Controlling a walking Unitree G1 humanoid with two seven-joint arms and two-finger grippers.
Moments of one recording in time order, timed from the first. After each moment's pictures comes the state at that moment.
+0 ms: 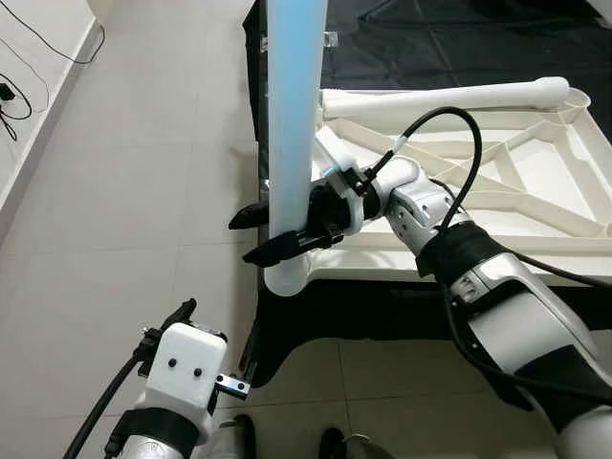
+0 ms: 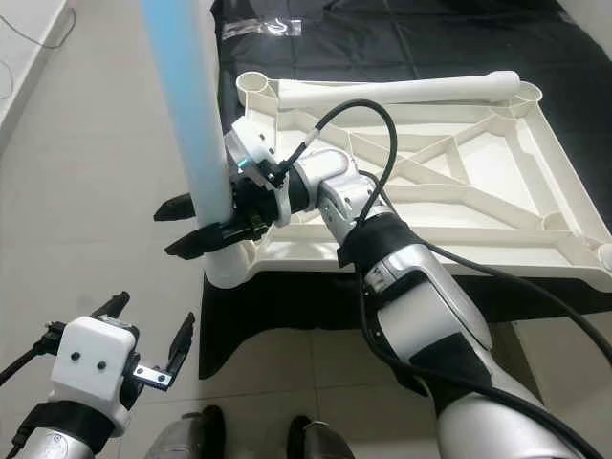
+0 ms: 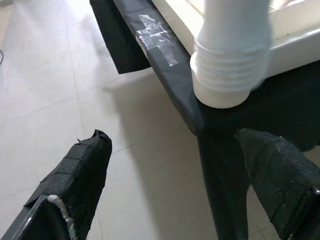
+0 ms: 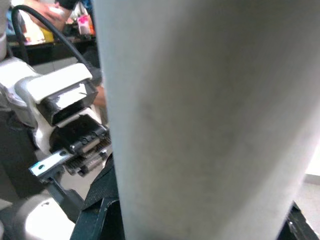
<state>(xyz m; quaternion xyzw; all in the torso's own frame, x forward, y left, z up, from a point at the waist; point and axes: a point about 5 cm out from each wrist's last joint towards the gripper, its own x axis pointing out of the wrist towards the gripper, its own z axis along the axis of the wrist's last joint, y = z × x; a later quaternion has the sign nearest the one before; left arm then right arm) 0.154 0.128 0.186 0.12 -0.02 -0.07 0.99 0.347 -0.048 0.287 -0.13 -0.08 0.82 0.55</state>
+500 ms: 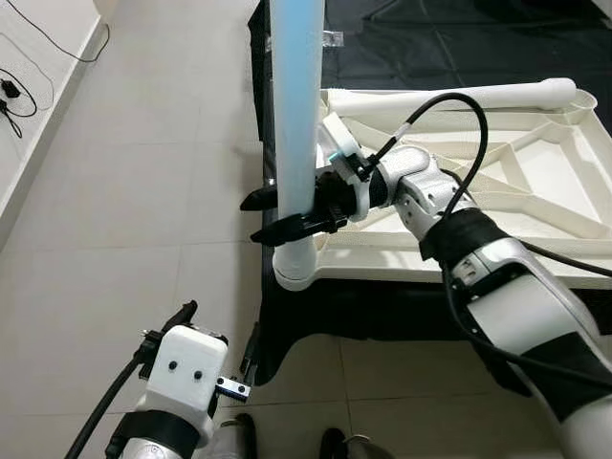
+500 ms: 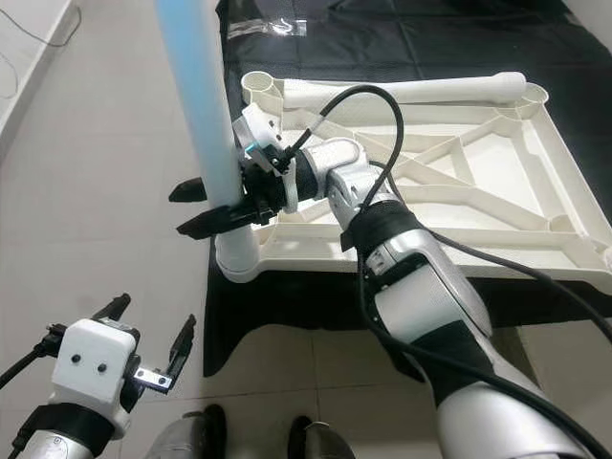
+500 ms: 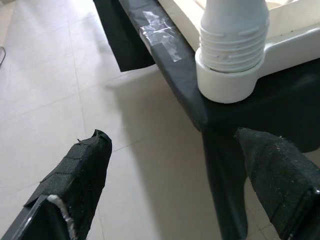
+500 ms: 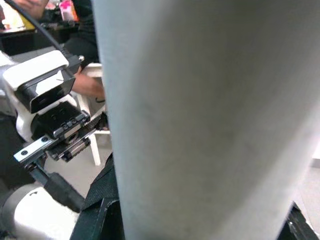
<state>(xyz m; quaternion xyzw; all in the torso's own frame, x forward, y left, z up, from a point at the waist) 0.153 0.129 0.185 0.12 -0.02 -0.07 0.99 0.354 -0.059 0.292 -0.15 -0.06 0.80 0.57</state>
